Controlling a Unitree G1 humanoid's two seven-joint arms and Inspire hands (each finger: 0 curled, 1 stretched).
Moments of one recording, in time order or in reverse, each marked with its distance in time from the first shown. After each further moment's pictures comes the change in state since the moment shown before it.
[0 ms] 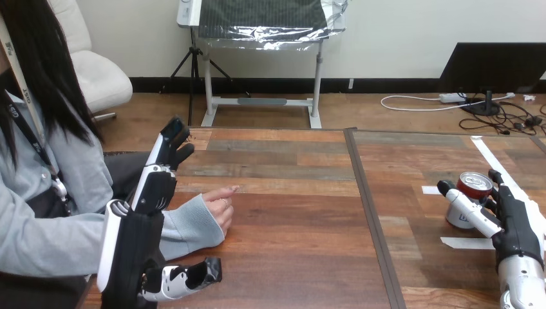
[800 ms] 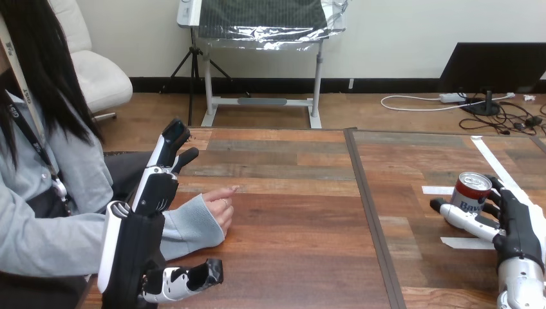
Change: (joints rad) left arm 0.004 0.000 -0.008 -0.001 -0.015 -0.001 -0.012; right arm 0.000 0.012 -0.012 0.000 0.010 0.024 -0.046
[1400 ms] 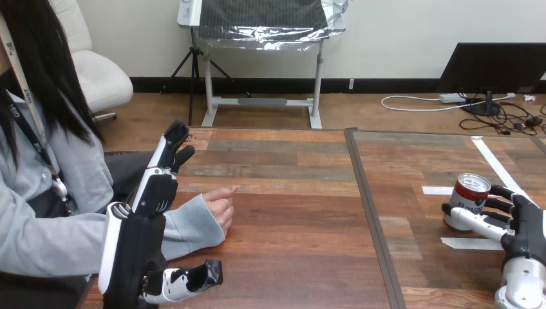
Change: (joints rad) left arm 0.004 -0.001 -0.020 -0.002 -0.027 0.000 -0.008; right arm -0.021 0.005 -0.007 0.000 0.014 0.068 -0.106
